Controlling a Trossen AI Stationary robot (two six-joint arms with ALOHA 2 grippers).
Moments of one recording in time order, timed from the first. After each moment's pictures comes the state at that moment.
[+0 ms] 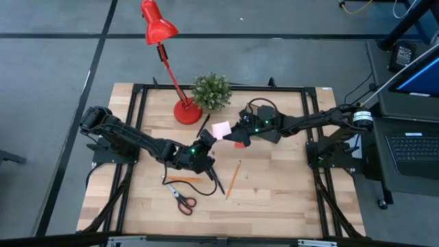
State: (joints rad) left arm -0.32 1.58 1.10 -0.27 -0.93 0.90; right arm -0.18 1.55 0.71 0.65 -0.37 0.78
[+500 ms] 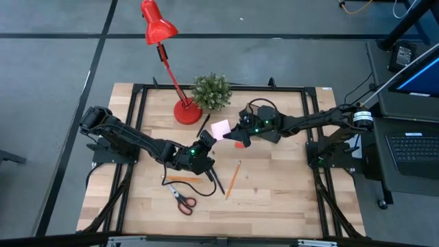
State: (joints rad) left arm -0.33 1.58 1.10 -0.27 -0.93 0.90; right arm -0.18 1.55 0.71 0.65 -0.37 0.75
